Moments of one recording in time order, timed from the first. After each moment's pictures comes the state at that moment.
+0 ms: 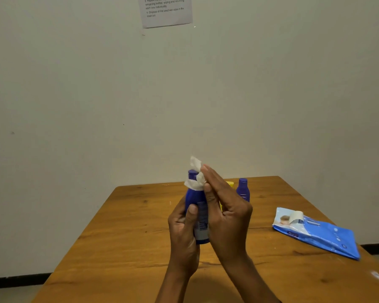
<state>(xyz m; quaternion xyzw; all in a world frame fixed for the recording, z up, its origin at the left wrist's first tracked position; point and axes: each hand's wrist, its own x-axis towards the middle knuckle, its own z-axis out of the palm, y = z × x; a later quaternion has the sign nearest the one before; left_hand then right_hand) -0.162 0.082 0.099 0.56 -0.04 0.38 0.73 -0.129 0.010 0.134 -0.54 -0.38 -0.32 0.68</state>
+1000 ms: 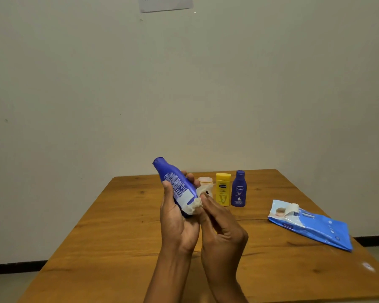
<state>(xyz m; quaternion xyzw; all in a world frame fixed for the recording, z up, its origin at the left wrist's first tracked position) -0.155 0.083 0.120 0.19 -0.02 0.24 0.95 -0.144 0.013 0.076 -0.58 -0.28 -0.32 0.70</state>
